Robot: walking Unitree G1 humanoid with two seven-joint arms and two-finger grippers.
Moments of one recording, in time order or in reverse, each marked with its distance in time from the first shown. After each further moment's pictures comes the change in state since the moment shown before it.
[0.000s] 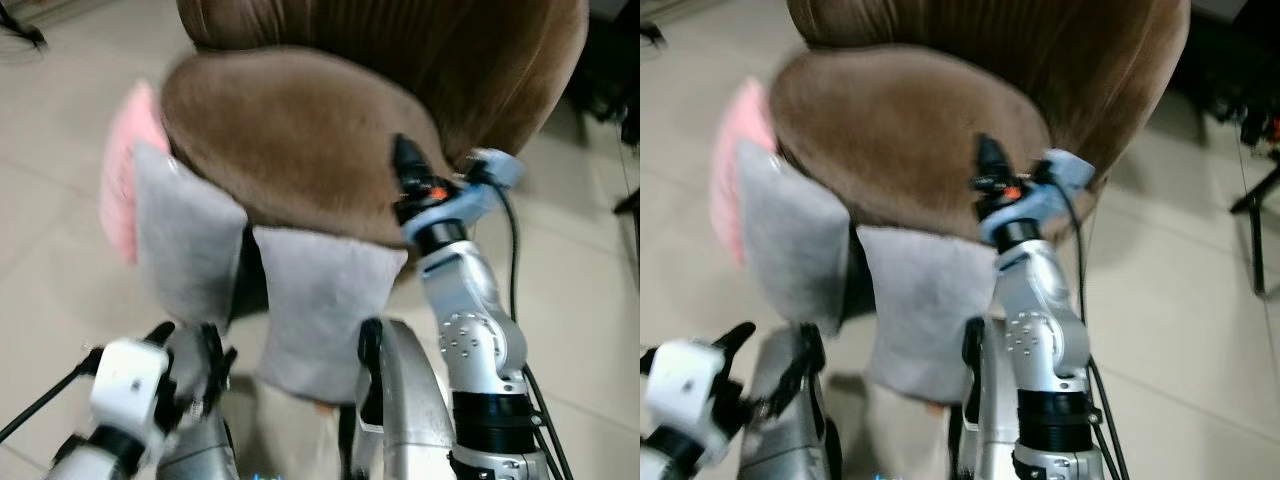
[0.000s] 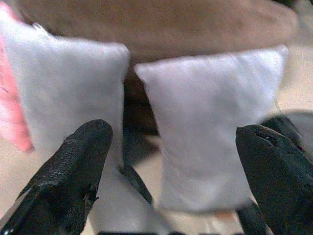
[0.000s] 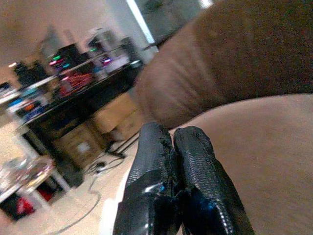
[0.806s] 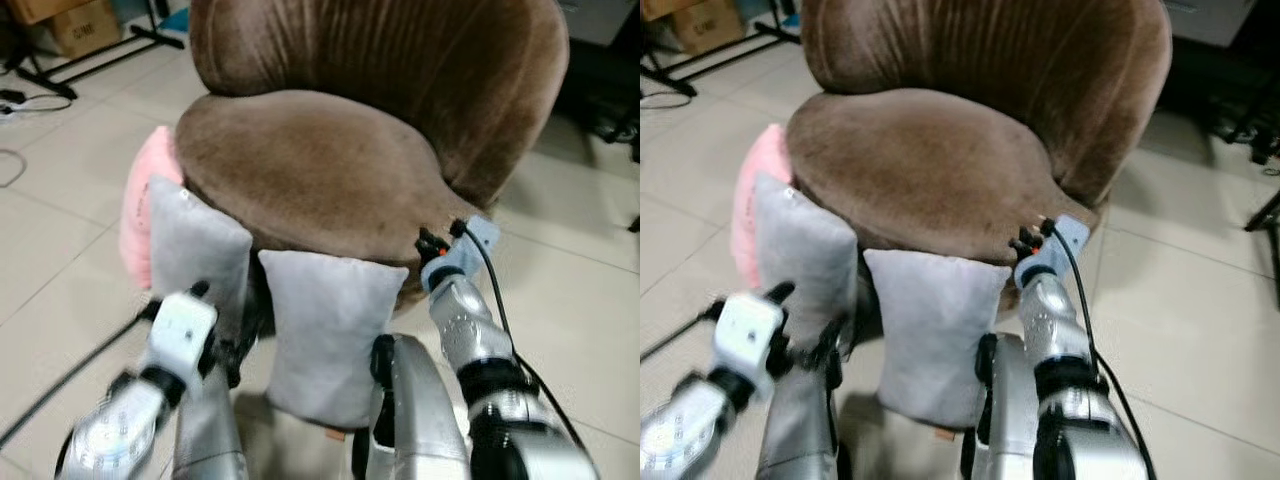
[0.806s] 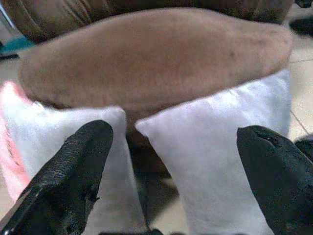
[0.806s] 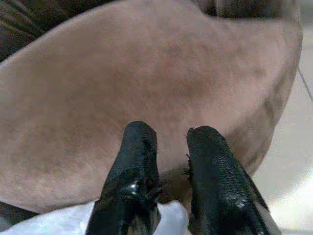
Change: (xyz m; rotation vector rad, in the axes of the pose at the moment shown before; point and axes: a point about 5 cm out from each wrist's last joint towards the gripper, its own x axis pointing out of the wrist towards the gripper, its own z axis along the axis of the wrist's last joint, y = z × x) left arm 0.053 -0.001 0.017 0.153 -0.084 -0.091; right arm -0.021 -0.138 -0.066 -0.102 0.312 -0.646
